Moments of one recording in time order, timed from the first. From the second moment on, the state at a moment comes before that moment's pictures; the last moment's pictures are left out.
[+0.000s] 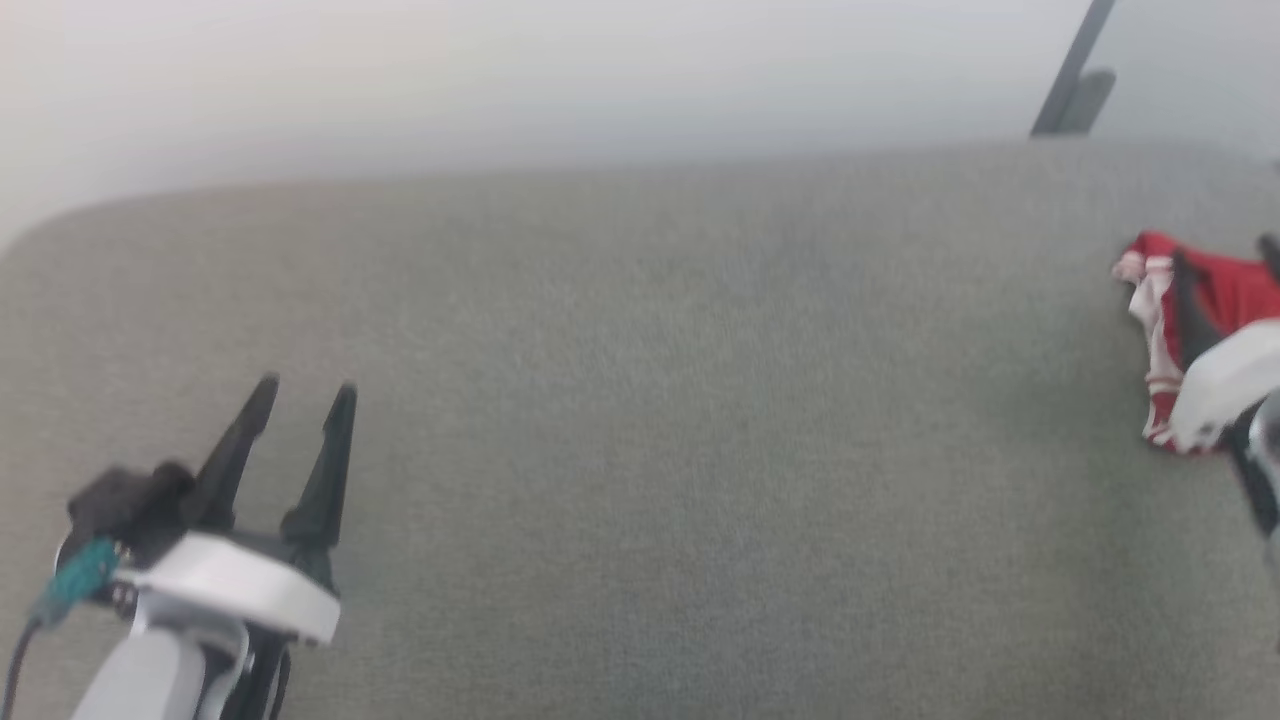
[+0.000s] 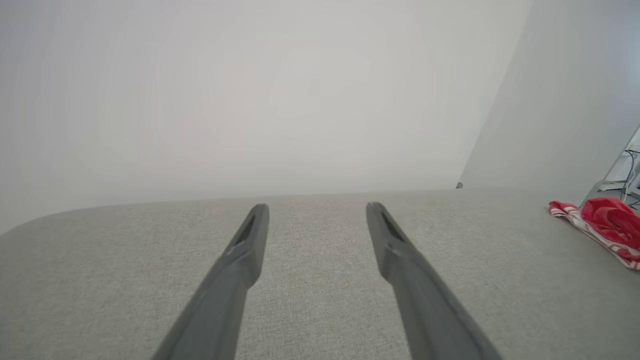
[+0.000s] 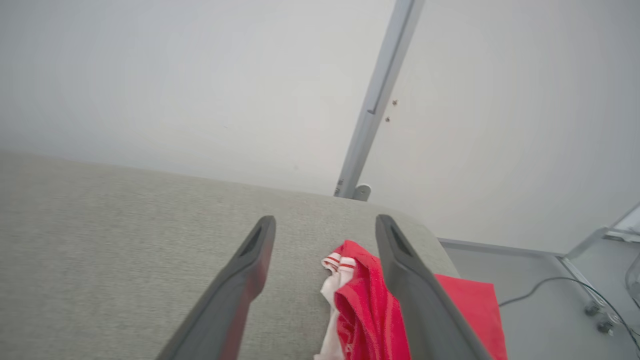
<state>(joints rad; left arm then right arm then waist) -0.21 0.41 -0.17 0.21 -0.56 -0.13 -0.26 -0.71 -0.41 0.02 0.93 0.14 0.13 -0.26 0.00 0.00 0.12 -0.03</state>
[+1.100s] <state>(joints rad) 0.14 0.31 0.08 0.10 -0.47 -0.13 -0.26 -0.06 -0.14 -0.08 0.30 0.06 0.13 -0.26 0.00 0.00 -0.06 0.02</state>
